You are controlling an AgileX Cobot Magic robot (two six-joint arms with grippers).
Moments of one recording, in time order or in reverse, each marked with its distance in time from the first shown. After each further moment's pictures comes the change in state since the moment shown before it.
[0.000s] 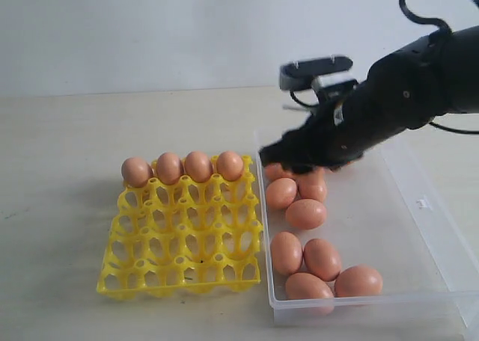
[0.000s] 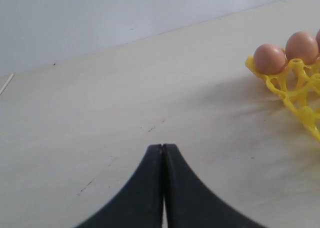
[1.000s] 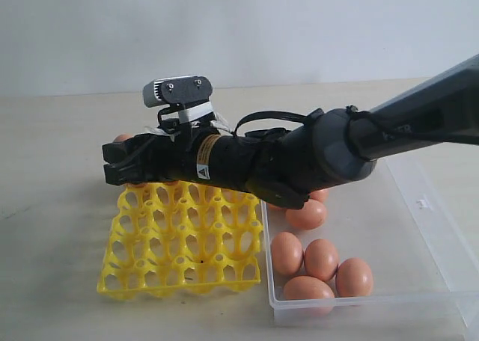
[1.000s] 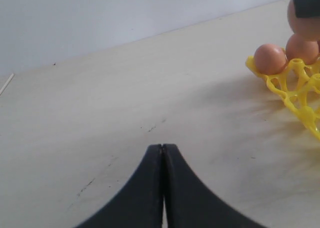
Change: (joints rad) left arm 0.000 0.000 0.000 0.000 0.000 0.000; right arm 0.206 0.428 -0.163 -0.408 -0.973 0.467
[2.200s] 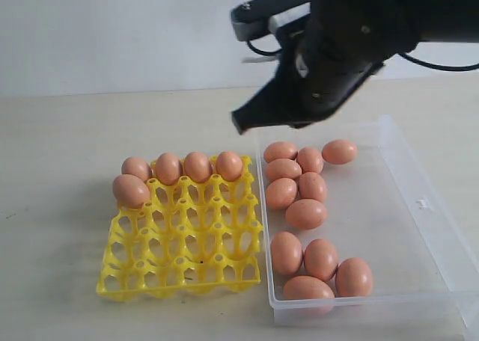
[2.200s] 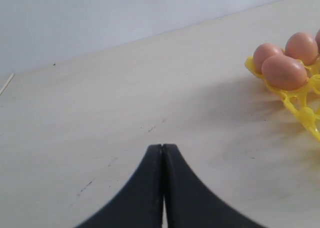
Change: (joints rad) left arm 0.000 0.000 0.000 0.000 0.000 0.000; right arm -0.039 -0.453 -0.100 0.072 1.428 -0.221
